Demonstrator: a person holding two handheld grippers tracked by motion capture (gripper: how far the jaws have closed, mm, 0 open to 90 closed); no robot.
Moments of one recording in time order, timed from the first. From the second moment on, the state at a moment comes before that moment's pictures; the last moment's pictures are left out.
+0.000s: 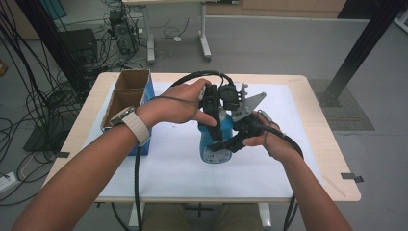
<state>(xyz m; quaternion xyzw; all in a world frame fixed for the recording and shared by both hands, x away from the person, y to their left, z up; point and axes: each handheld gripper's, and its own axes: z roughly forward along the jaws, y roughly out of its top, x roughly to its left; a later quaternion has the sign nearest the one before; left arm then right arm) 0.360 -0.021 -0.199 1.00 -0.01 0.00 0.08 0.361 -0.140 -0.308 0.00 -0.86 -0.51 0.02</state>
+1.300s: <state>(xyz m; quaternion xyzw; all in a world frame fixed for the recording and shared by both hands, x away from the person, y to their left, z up) 0.359 -0.019 -0.198 1.00 -0.01 0.00 0.08 0.361 -0.140 -0.308 0.00 -0.86 -0.51 0.02</state>
